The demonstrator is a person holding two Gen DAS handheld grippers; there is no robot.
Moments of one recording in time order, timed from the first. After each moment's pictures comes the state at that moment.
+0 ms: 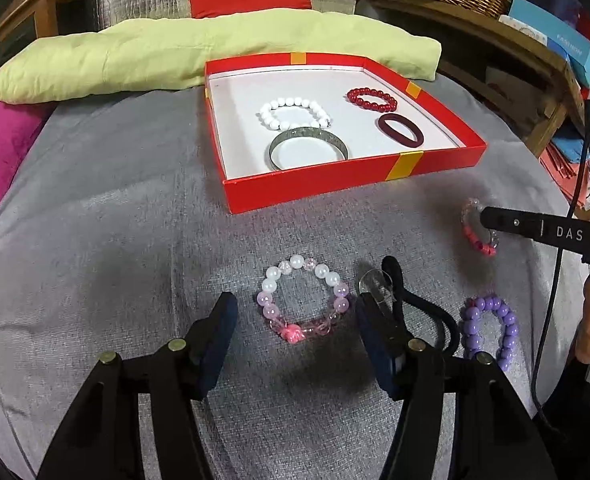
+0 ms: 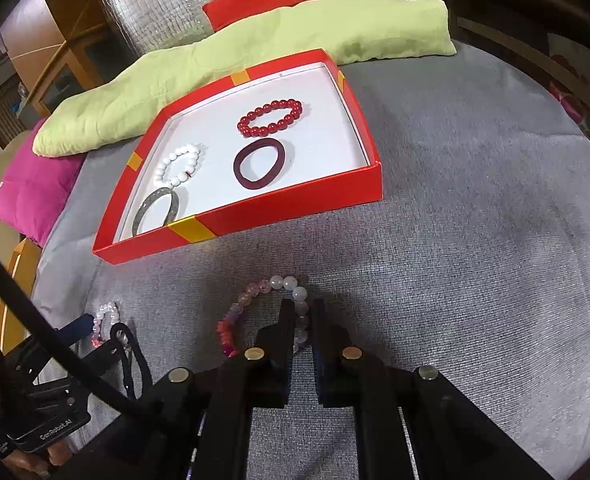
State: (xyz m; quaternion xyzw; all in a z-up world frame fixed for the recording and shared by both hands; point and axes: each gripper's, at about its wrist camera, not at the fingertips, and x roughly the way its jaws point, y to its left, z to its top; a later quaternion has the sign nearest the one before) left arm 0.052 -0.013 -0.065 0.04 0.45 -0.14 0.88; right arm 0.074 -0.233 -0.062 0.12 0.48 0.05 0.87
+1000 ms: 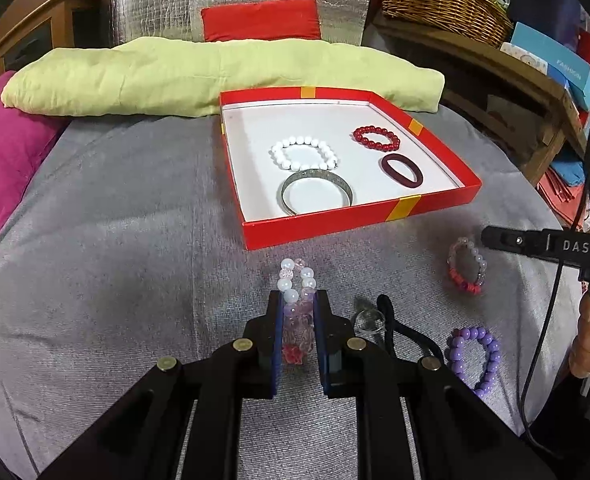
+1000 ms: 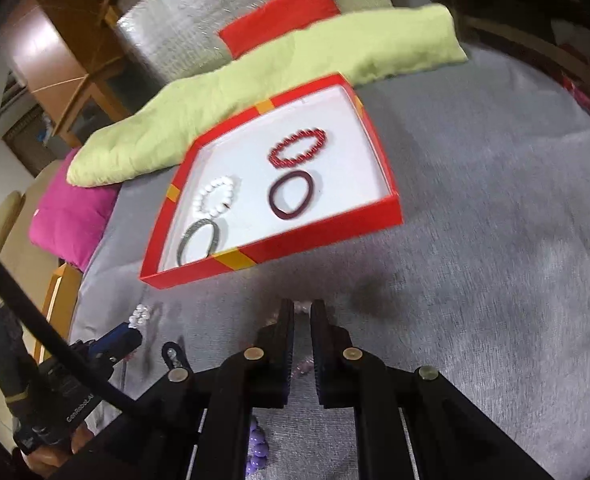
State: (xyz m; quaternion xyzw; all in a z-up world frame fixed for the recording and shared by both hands) left arm 0.049 -0.007 -0.041 0.02 0.42 -0.14 0.90; right arm 0.074 -0.250 -0.045 0.18 0.45 0.09 0.87
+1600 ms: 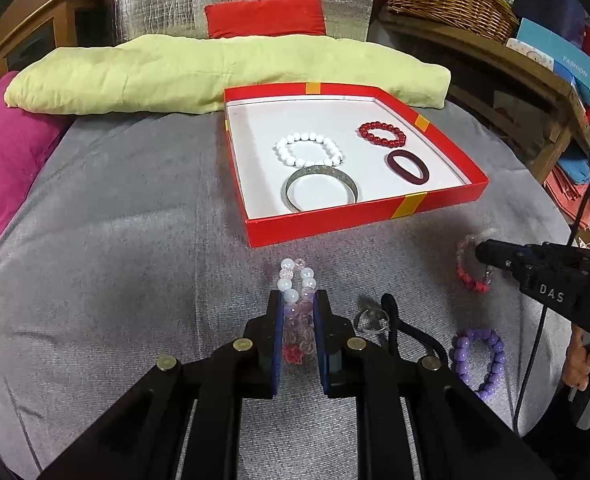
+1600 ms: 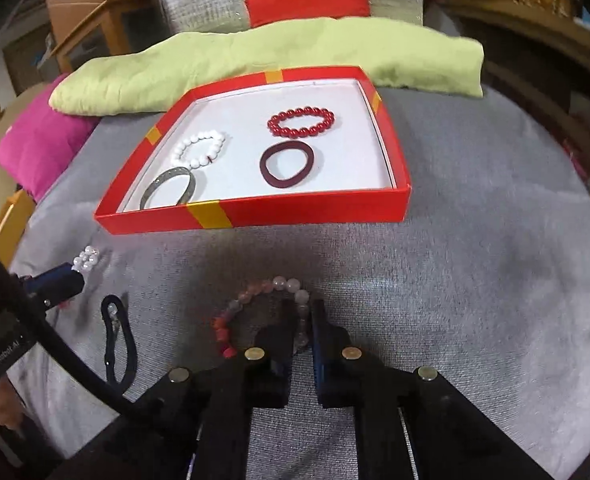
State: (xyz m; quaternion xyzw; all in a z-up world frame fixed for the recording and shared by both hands) left arm 0.052 -0.009 -0.041 0.02 0.43 -0.12 0.90; right arm 0.068 -0.223 -0.057 0.02 0.45 0.07 0.89
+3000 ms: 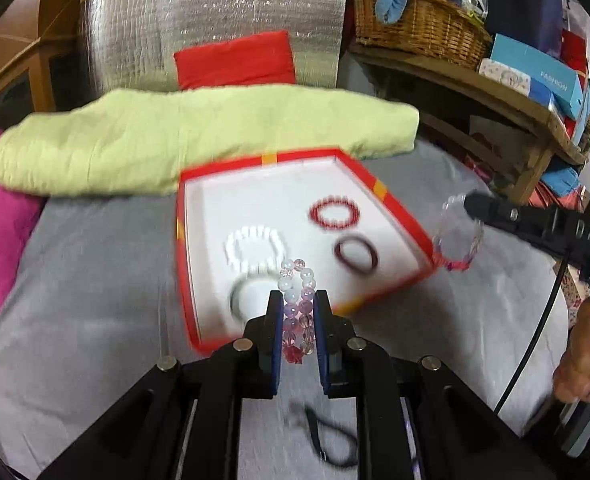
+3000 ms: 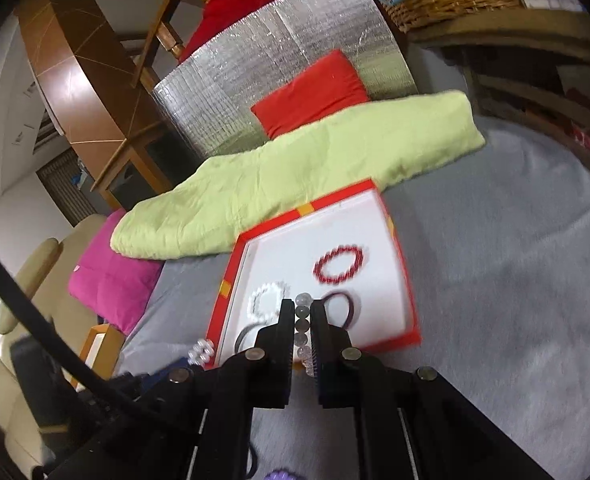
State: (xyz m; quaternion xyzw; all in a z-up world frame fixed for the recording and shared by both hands) left arm 0.090 -0.061 0.031 0.03 0.37 -0.15 0.92; right arm 0.083 -0.267 0.036 0.21 0.32 0.12 0.92
